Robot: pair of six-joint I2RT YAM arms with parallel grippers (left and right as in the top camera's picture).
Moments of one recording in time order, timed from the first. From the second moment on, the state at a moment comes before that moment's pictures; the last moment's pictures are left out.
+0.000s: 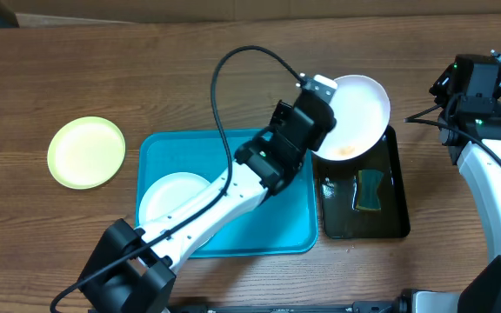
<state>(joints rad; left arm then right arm) -0.81 1.72 1.29 -0.13 -0.41 -0.09 -0.11 1.52 1.16 -0.38 0.54 0.46</state>
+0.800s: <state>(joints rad) -1.03 1.72 1.29 0.05 -0.82 0.40 -0.11 1.52 1.16 -0.38 0.55 0.46</state>
